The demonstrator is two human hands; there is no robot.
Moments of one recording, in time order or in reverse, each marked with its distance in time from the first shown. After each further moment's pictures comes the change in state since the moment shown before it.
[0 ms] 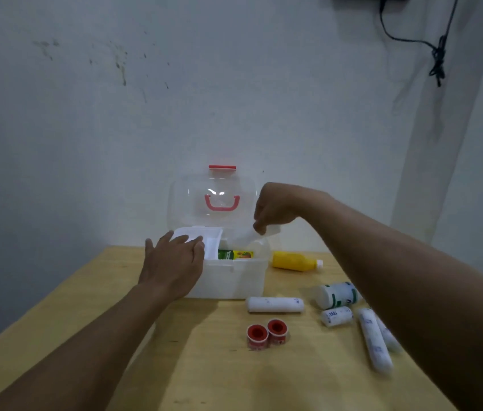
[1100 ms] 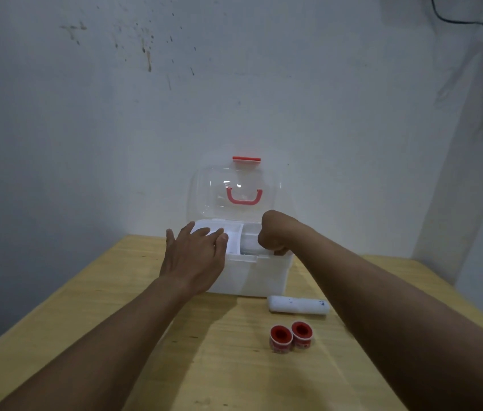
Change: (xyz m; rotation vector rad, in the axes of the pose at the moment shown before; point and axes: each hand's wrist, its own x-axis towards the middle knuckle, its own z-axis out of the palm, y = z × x) left_hand 0.001 0.000 0.002 -0.047 0.028 0.005; right_hand 0.026 -0.034 0.075 0.231 -0.036 0.187
